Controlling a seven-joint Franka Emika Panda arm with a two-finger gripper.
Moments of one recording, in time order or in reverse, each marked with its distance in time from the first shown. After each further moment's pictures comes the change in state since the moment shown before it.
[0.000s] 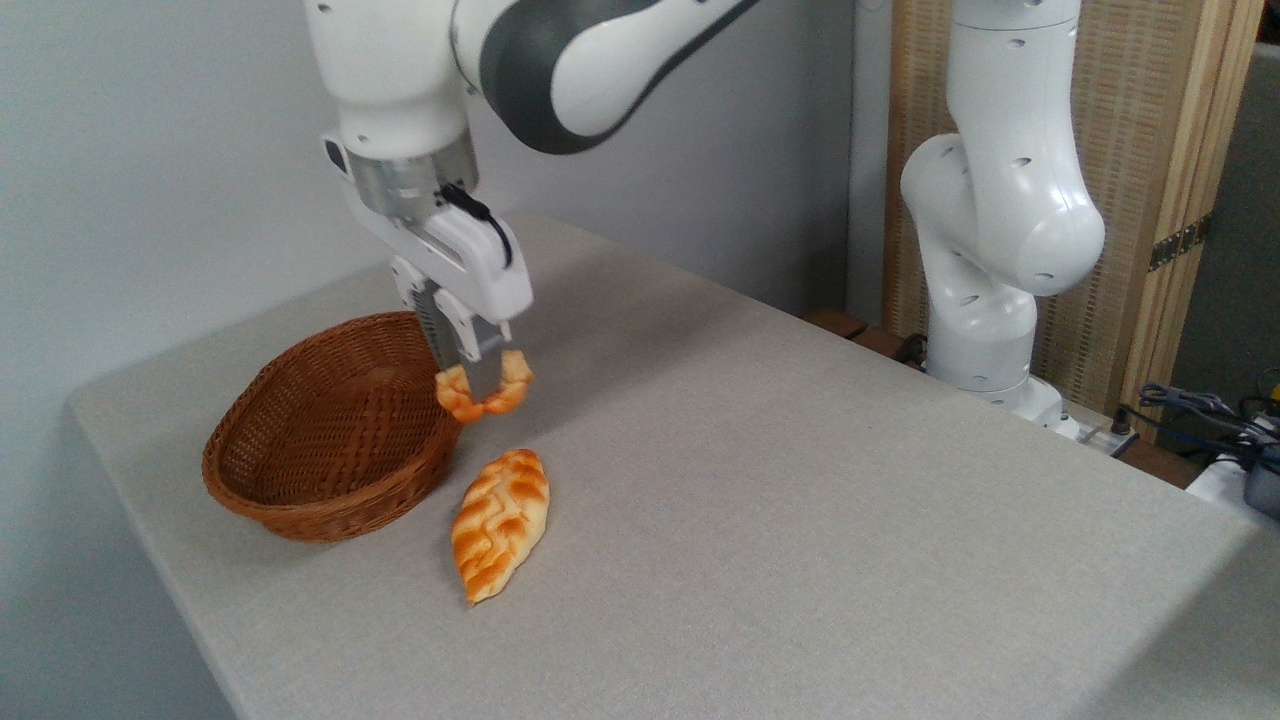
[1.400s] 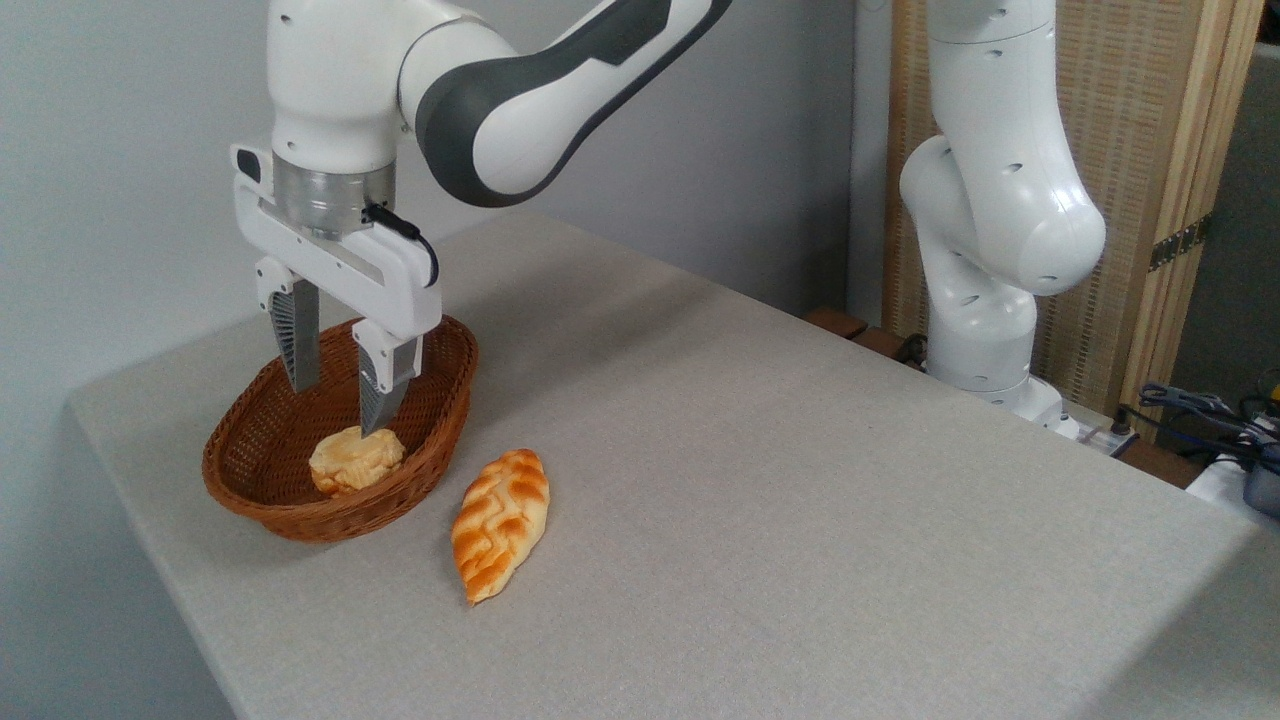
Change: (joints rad) arm 0.016 0.115 -0.094 0.035 -0.021 0.346 -0.243
